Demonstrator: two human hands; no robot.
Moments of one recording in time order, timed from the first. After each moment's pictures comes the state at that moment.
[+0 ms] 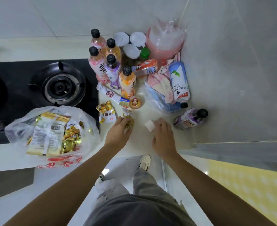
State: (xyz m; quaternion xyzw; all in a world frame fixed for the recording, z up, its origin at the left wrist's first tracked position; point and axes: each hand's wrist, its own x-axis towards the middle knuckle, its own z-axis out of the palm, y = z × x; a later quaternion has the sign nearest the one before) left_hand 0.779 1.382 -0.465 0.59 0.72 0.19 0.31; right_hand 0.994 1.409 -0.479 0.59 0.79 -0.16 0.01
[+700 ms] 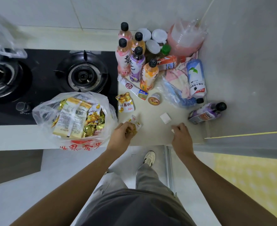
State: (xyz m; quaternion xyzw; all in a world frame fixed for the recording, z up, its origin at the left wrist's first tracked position) left_hand 0.736 1.297 -0.446 0.50 0.72 0.27 0.39; right_hand 1.005 1.370 -0.482 0.62 0.77 -0.16 -0.06
